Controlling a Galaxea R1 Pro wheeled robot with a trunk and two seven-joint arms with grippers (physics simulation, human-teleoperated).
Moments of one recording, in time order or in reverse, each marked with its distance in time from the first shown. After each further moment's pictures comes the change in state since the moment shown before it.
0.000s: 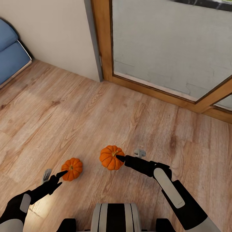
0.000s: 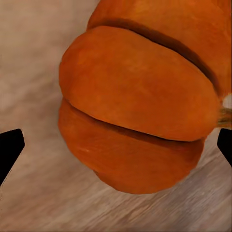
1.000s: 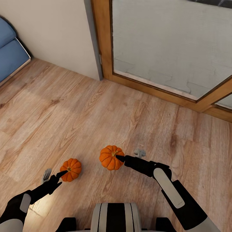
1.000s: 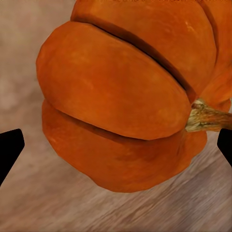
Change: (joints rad) left arm 0.000 0.002 -0.004 0.000 0.000 -0.003 -0.002; right arm 0.001 0.002 0.002 0.000 0.000 -0.002 0.000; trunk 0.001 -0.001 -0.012
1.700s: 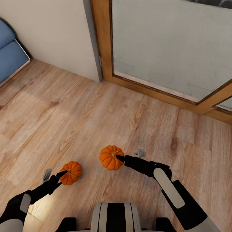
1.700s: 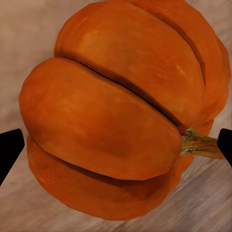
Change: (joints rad) left arm 0.000 0.000 0.000 0.000 -0.002 0.000 0.001; right arm -0.001 -0.001 0.000 0.000 0.000 0.000 0.000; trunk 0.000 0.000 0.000
